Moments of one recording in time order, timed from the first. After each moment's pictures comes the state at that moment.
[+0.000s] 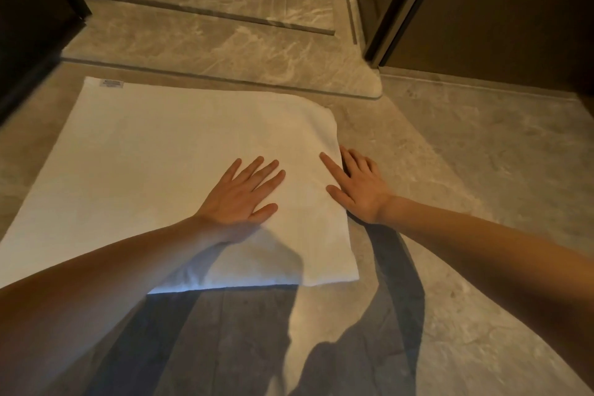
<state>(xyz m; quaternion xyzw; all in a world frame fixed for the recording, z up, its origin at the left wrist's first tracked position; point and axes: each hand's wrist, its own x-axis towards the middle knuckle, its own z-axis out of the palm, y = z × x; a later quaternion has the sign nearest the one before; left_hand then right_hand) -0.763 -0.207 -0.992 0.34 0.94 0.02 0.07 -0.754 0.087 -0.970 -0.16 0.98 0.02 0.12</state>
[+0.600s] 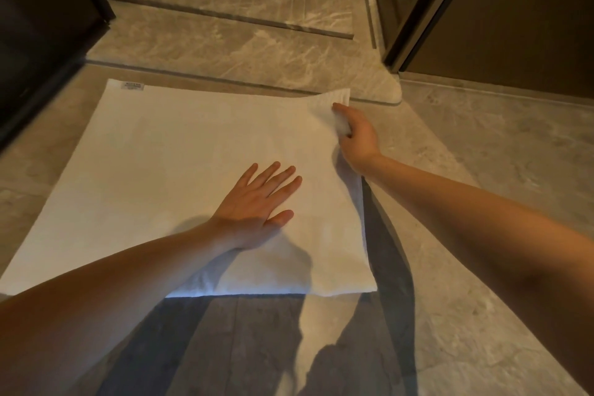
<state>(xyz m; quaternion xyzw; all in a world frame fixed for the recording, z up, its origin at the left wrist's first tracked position) -0.763 -0.209 -0.991 0.35 0.93 0.07 0.06 -0.843 0.036 -0.948 0.04 0.93 -0.36 -0.03</state>
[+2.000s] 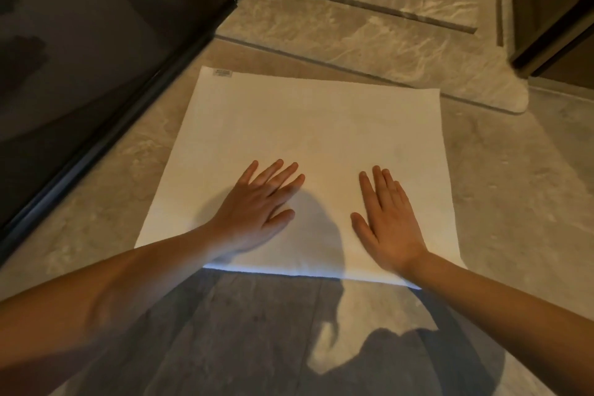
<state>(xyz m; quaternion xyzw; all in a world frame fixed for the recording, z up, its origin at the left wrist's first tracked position) -0.709 -0.351 -0.993 0.24 0.97 0.05 0.07 -0.714 -0.057 -0.992 -0.19 0.98 -0.06 0.08</state>
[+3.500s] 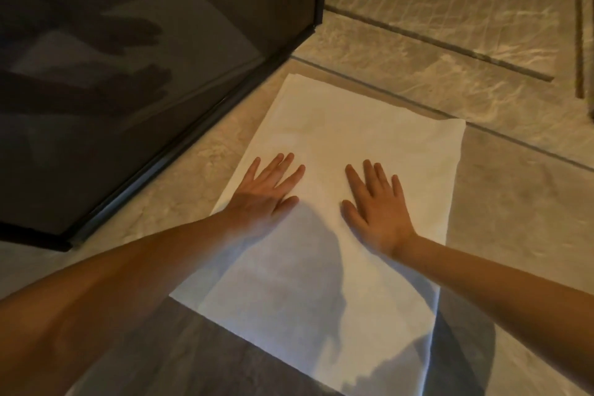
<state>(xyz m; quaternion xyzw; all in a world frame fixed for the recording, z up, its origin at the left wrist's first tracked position) -0.710 -0.439 -0.991 0.12 0.99 0.09 0.02 -0.765 -0.181 -0.981 -0.25 0.96 -0.07 0.09</state>
